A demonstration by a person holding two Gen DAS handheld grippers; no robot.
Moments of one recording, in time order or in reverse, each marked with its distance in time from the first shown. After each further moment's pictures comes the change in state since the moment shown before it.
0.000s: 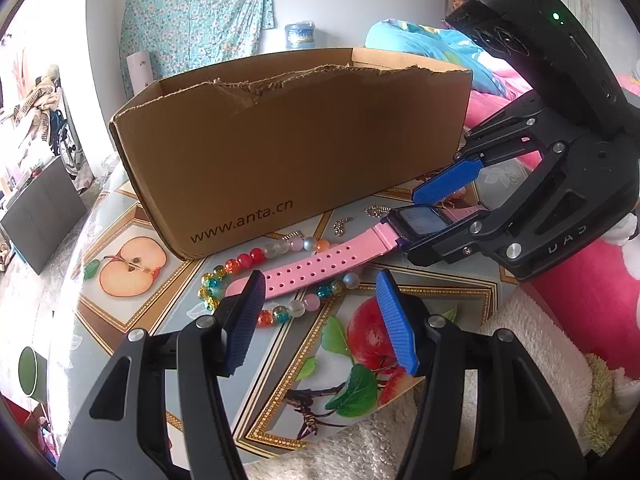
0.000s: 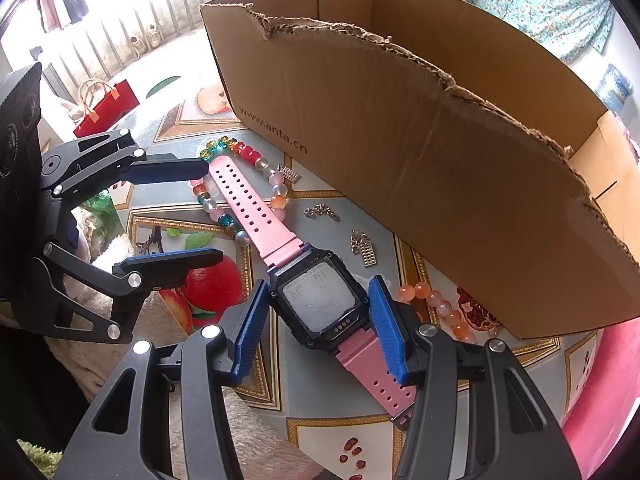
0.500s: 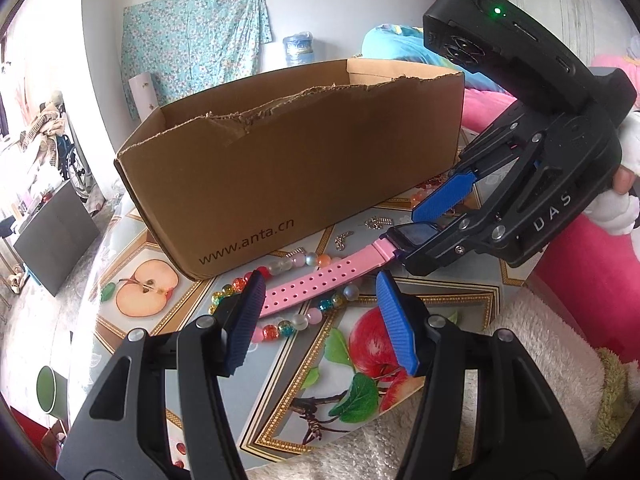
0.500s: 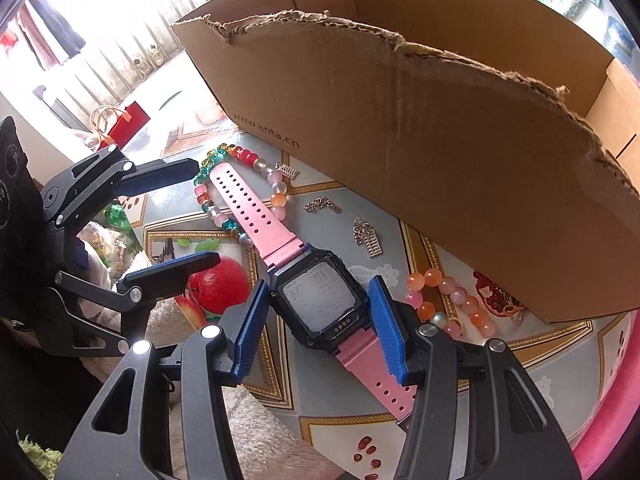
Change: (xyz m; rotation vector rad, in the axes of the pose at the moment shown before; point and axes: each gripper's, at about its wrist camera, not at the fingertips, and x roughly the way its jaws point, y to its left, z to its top) left arm -0.006 -0.015 0.005 0.073 -0.036 0.057; right arm 0.005 -0.017 -0.007 0.115 0.028 0.143
